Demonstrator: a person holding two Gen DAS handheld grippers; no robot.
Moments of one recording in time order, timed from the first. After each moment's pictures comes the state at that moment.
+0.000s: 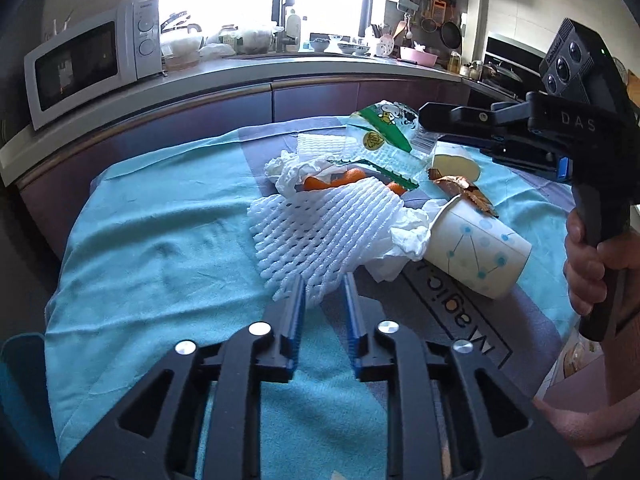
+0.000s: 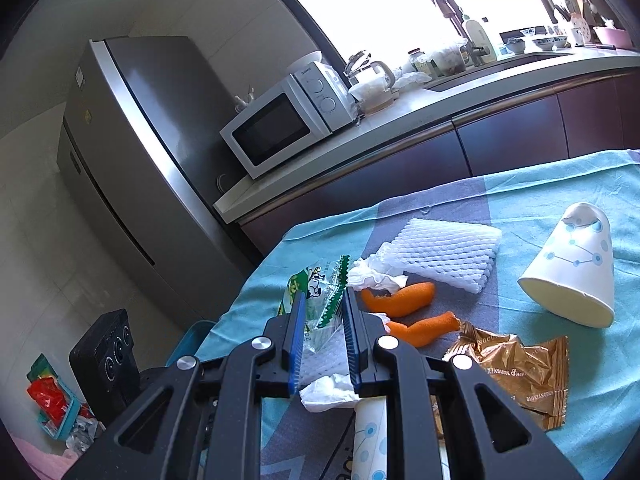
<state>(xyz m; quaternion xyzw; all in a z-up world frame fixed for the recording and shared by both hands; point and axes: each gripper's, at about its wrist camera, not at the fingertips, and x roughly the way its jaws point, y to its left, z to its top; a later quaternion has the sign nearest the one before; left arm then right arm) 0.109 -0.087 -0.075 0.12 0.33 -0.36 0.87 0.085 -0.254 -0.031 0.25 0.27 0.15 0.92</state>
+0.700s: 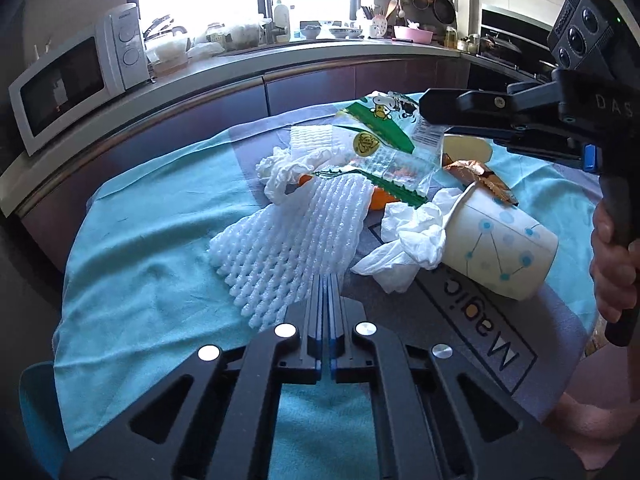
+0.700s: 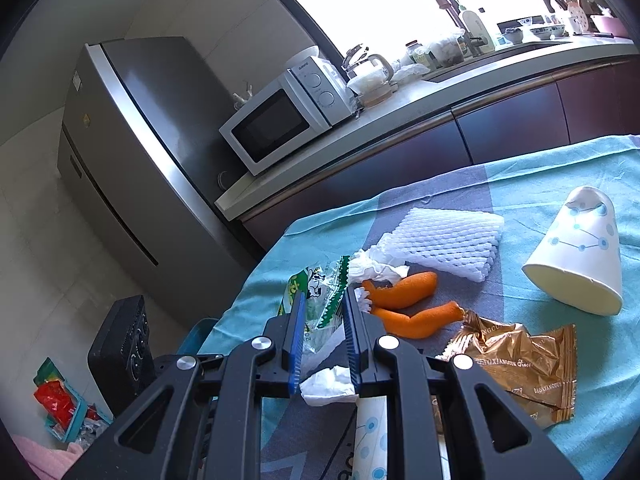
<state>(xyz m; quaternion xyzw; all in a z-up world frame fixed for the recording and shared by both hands) 0.118 -0.110 -0.074 0.16 0.34 -0.35 0.86 0.086 -0.252 -0.035 0.25 0.27 0.16 0.91</state>
